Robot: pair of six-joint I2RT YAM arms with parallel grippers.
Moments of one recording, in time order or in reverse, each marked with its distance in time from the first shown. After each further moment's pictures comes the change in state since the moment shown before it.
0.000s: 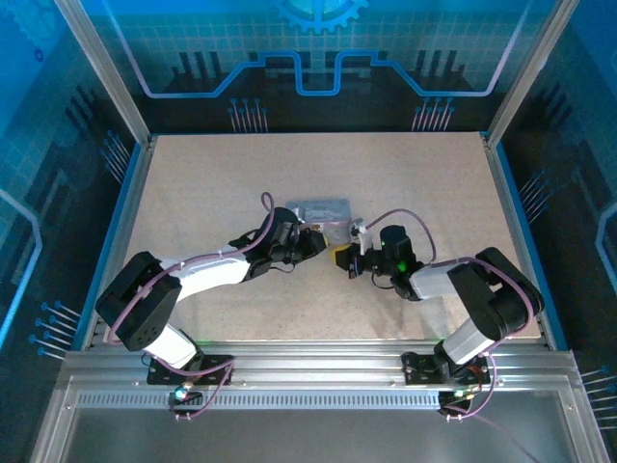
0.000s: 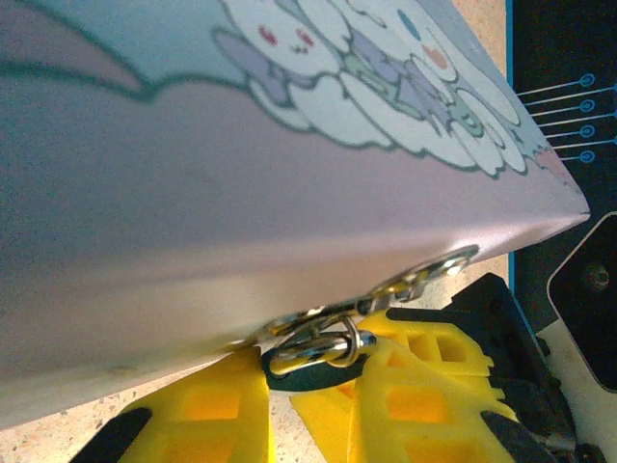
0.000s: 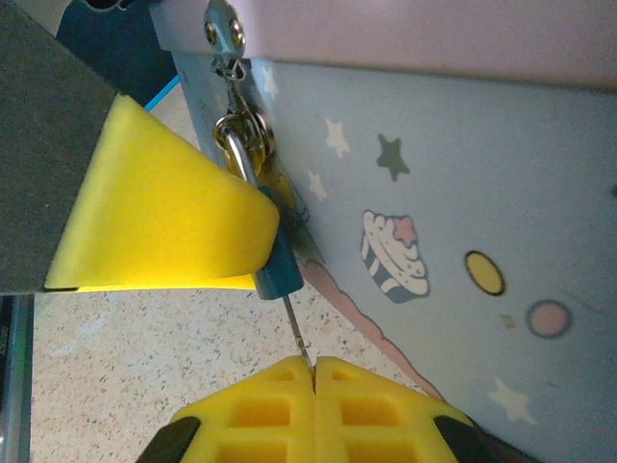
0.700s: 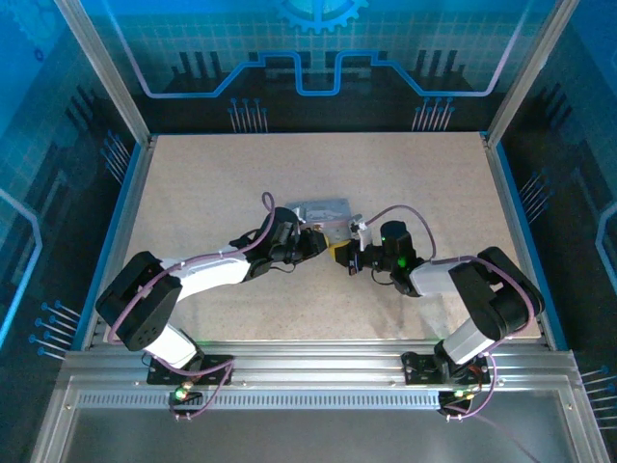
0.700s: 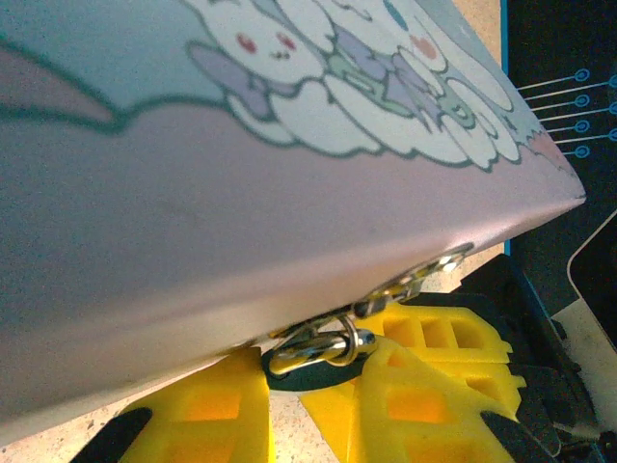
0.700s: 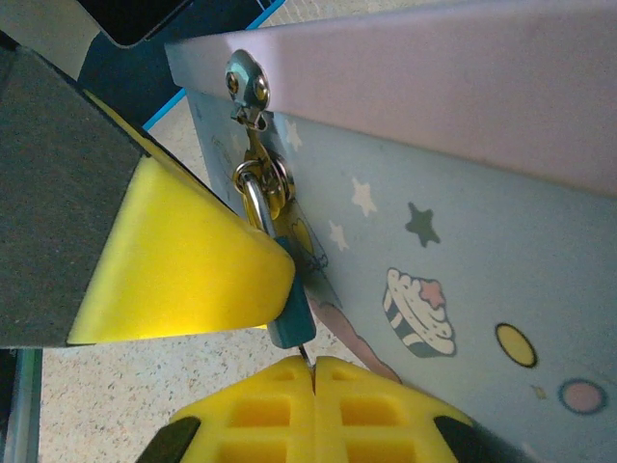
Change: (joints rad) left arm -0.002 0.004 0.002 0.008 0.010 0.002; right arm -0.012 -0.001 0.031 -0.021 -0.030 -0.018
